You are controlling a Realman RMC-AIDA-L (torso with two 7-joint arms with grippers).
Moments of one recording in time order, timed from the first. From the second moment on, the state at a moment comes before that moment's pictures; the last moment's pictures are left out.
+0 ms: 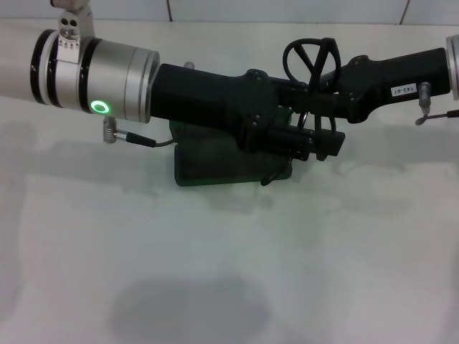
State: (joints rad) left arm -0.80 -2.06 0.97 0.63 1.74 1.77 -1.61; right arm 0.81 1.98 -1.00 -0.71 -1.88 -1.52 1.71
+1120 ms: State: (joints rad) left arm -0.78 -2.07 0.97 0.62 1.70 1.78 -1.62; right arm 0.80 1.96 -0.98 -0.71 -1.79 -1.55 1.70
